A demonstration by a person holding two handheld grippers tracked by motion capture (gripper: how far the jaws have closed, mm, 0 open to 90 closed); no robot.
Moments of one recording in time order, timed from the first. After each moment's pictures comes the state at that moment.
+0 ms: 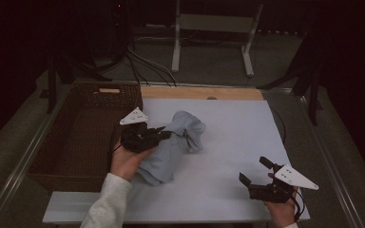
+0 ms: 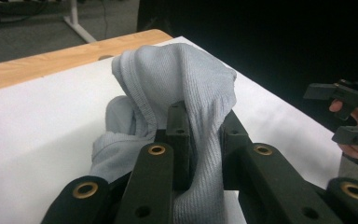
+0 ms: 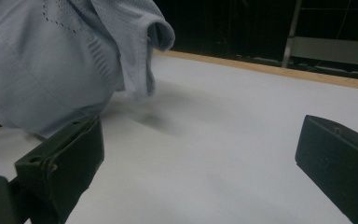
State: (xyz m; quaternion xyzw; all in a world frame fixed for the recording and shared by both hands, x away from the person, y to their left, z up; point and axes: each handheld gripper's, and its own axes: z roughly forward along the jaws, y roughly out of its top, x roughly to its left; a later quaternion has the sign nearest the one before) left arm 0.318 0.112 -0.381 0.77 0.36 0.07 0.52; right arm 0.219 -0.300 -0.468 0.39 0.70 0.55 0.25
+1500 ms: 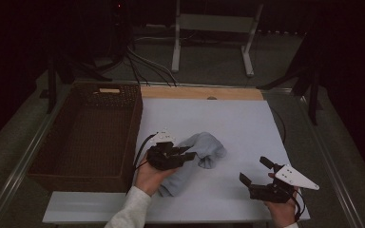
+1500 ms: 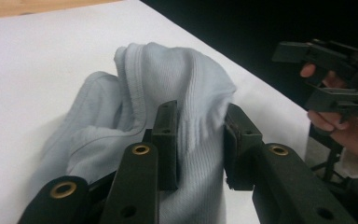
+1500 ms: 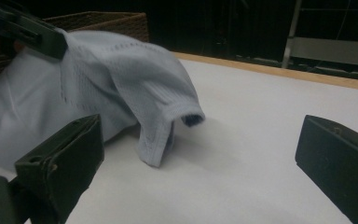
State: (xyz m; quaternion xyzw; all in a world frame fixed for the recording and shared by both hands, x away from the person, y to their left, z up) left arm 0.300 0.053 -0.427 0.79 0.32 -0.01 0.53; right arm 0.219 -0.301 -0.467 0.39 0.70 0.55 0.25
